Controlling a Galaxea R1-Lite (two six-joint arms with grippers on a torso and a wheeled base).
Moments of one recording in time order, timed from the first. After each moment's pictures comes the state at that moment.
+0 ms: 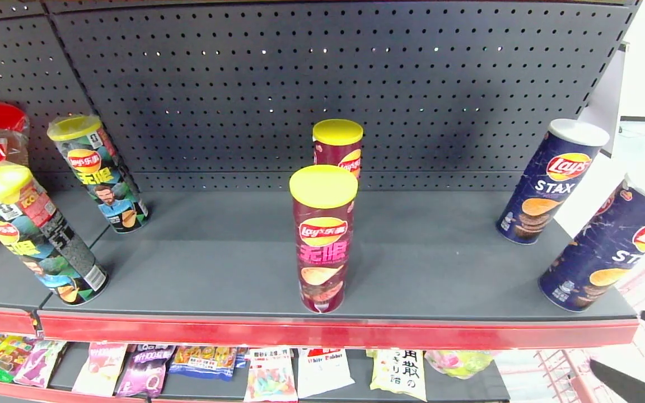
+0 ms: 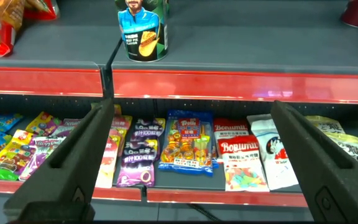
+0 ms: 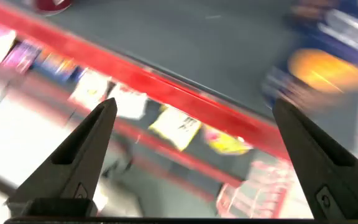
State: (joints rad) left arm 0.00 0.00 0.00 0.00 0.02 0.00; right arm 0.33 0.69 -0.34 -0.03 0.05 -0.12
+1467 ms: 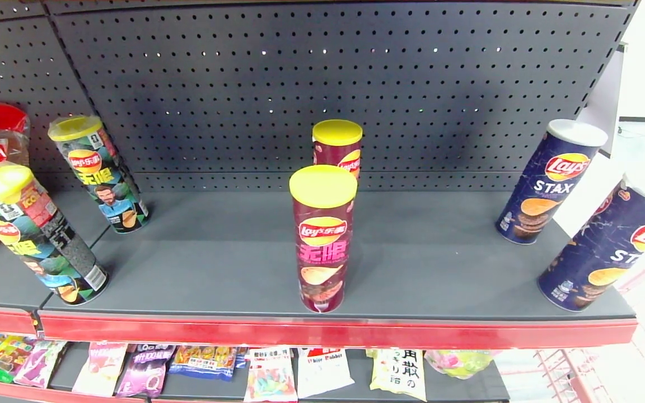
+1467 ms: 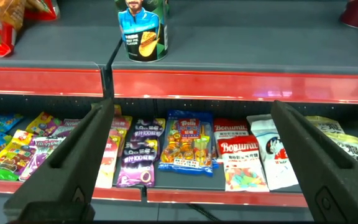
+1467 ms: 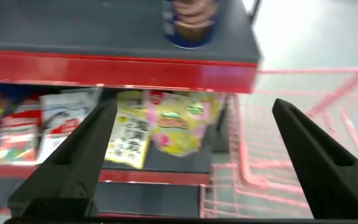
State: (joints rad) left arm 0.00 0.00 0.00 0.00 0.02 0.00; right arm 0.08 0.16 0.00 -0.06 -0.10 -0.04
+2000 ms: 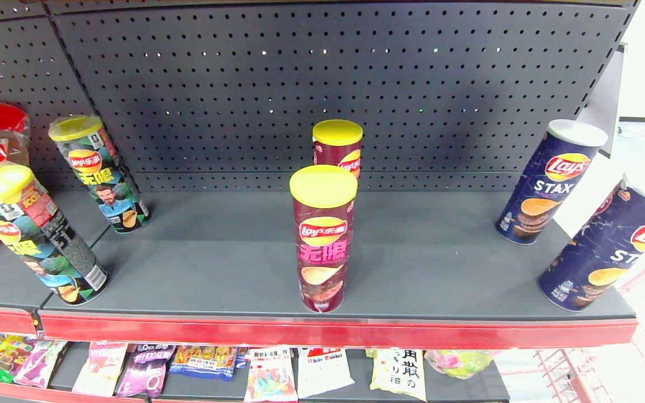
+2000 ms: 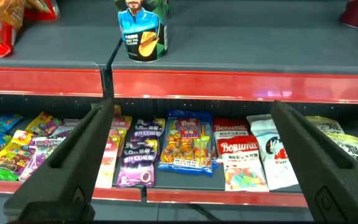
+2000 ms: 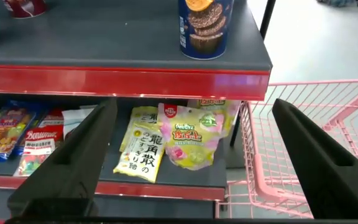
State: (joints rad) left arm 0.00 0.00 0.00 0.00 0.02 0.00; right arm 0.00 0.01 0.00 0.00 0.04 0.00
